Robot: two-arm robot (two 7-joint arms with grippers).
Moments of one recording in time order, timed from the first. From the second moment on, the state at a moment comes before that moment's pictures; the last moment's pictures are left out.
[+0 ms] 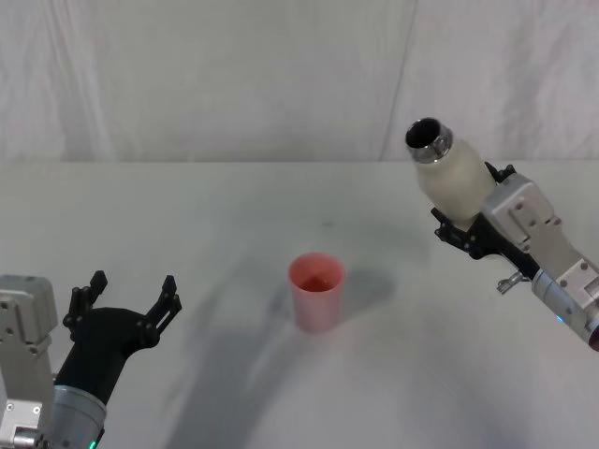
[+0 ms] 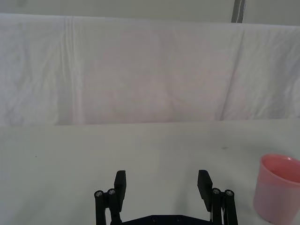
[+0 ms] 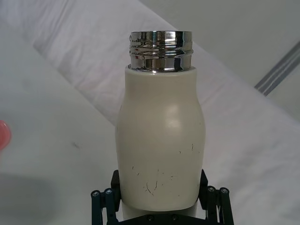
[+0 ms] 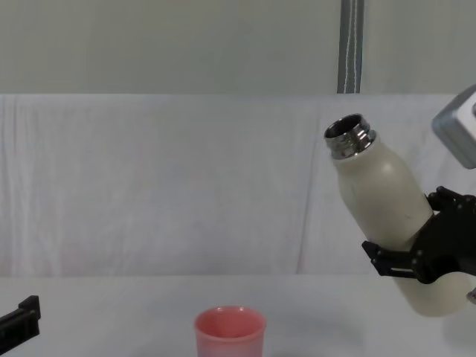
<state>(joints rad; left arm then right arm) 0.27 0.24 0.04 -1.85 -0.25 -0.02 -0.02 0.25 0.31 -0.31 -1.54 -0.25 -0.02 0.22</state>
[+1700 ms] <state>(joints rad) 0.27 0.24 0.04 -1.85 -0.25 -0.02 -0.02 0.34 0.35 -0.53 -1.43 -0.73 -0.02 0.13</state>
